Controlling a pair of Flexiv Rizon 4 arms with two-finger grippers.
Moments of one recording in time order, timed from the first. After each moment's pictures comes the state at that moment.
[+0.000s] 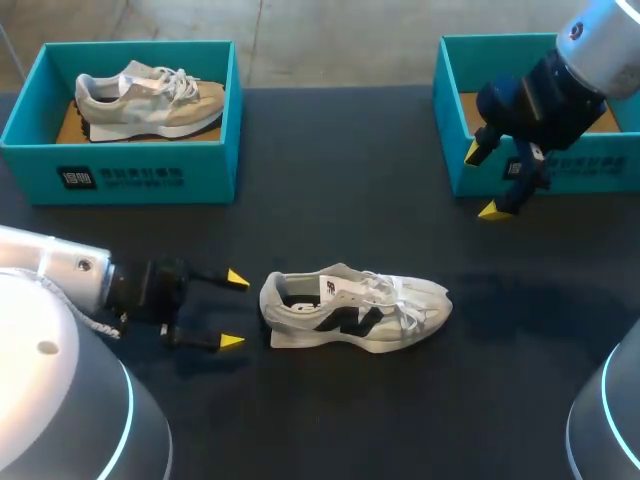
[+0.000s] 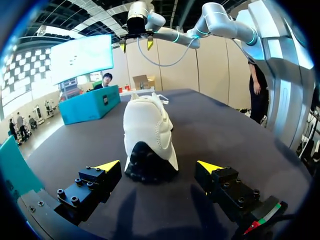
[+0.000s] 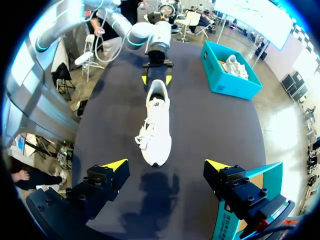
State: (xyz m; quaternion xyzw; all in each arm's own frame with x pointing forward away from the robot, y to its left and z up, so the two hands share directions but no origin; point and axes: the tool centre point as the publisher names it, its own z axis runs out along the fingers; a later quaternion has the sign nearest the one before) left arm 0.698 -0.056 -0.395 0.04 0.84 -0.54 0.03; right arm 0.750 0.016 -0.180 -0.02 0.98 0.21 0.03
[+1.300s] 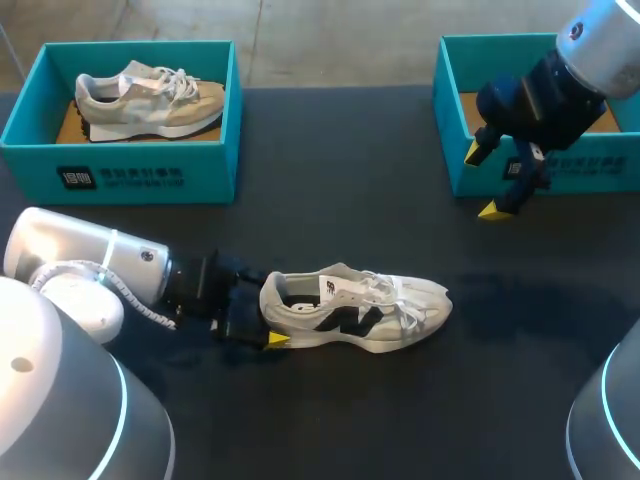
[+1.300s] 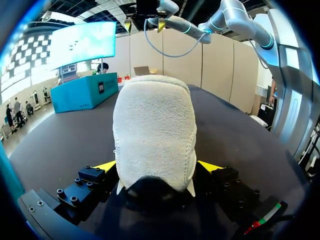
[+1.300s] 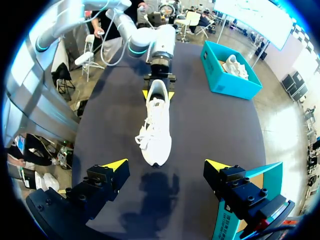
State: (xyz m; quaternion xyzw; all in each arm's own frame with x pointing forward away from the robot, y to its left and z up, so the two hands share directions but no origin) left arm 0.710 -0.117 -0.419 0.01 0.86 -0.51 -0.01; right arm 0.750 0.016 -0.180 -0.02 0.98 0.21 0.03
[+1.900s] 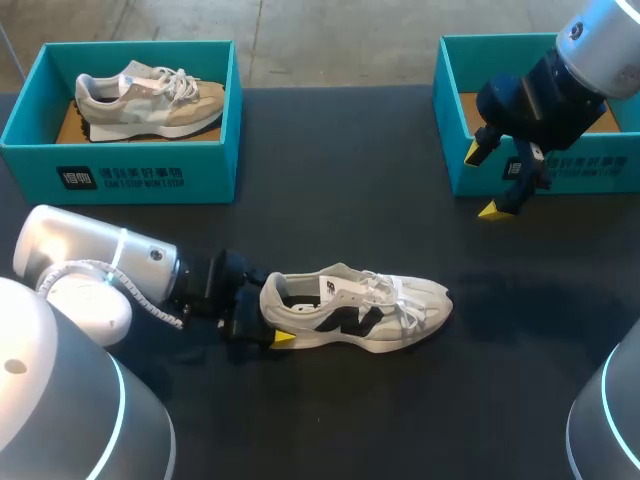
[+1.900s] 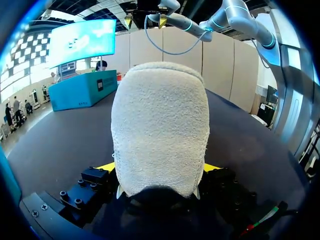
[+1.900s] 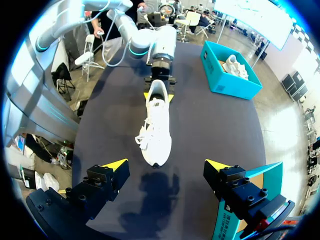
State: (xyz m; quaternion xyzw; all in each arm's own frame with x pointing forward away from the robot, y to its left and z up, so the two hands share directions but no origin) left arm 0.711 -0.124 -0.425 0.01 0.86 -0.51 -0.01; right arm 0.750 0.016 -0.180 -0.02 0.98 0.21 0.03
